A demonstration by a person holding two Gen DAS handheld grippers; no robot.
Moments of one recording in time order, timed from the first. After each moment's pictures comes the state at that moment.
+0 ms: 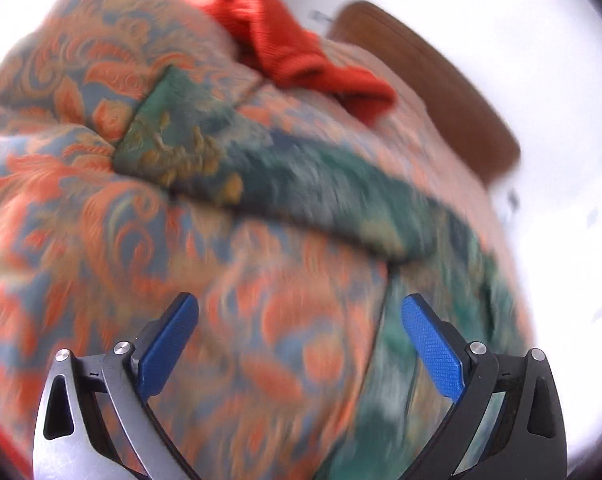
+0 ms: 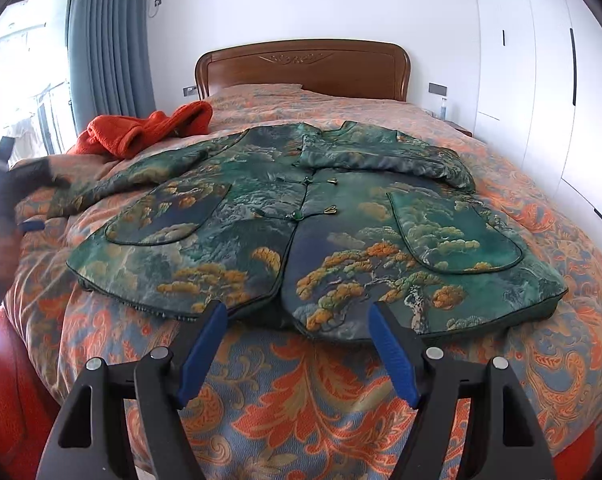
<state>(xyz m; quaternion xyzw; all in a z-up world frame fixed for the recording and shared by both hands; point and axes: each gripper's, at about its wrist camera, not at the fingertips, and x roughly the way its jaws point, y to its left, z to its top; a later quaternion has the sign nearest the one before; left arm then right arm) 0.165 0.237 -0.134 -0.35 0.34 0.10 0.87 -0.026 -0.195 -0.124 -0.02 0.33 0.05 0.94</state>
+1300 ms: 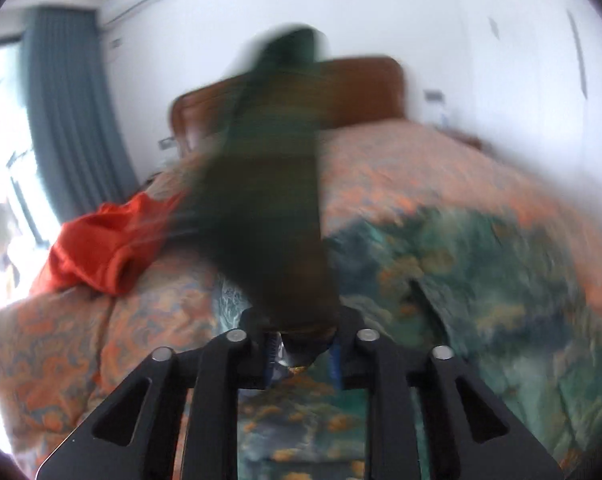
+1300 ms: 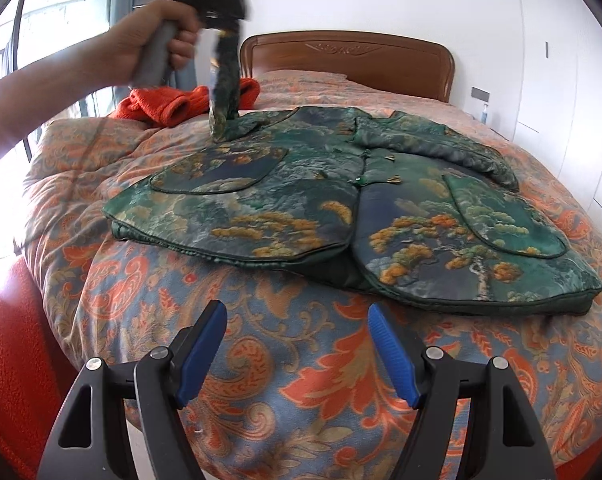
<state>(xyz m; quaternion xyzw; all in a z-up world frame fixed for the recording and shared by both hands) 0.272 -0.066 -0.020 0.11 0.26 -0.01 0.96 -0.046 -0.169 -0.152 -0.05 0.34 0.11 0.93</state>
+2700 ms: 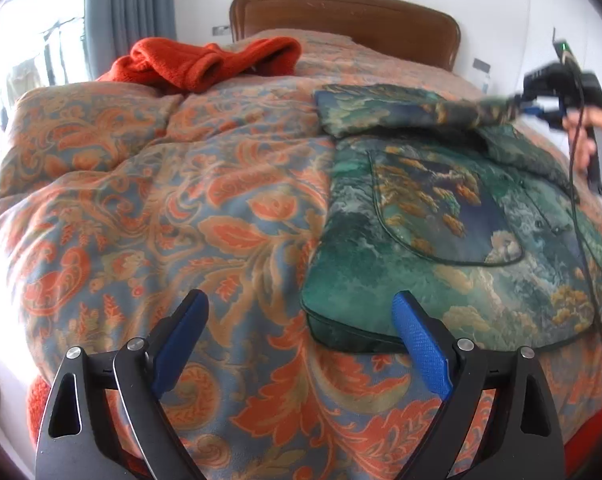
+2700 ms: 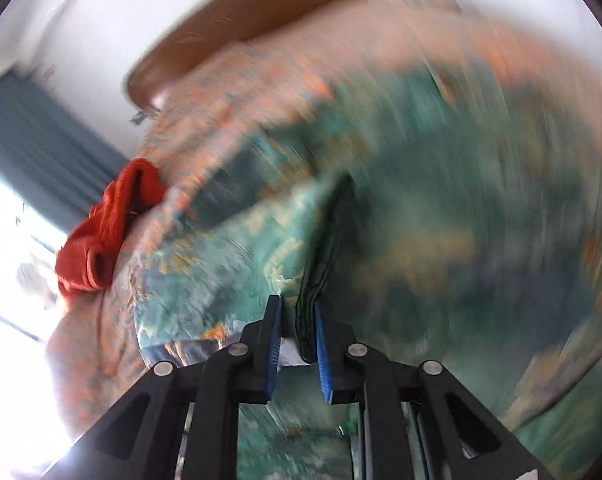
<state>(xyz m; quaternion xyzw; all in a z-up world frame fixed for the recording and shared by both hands) 0.078 0.073 -0.147 -0.04 0.38 0.06 0.92 0.318 -0.218 -0.087 0.20 0.43 0.05 0.88</state>
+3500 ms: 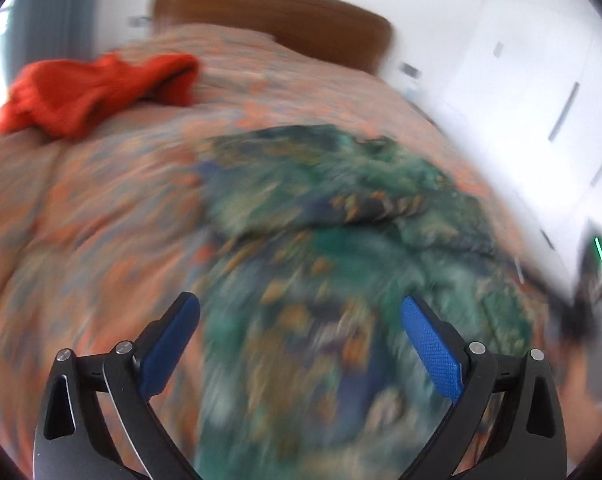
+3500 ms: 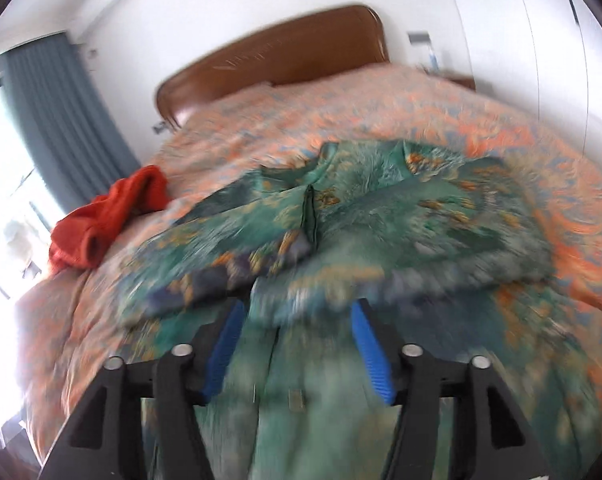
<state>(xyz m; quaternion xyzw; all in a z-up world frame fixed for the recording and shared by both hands) 0.249 0.035 -0.062 -0.09 0.41 -0.12 0.90 0.225 -0.271 -0.079 0.13 0.35 0.06 0.93</state>
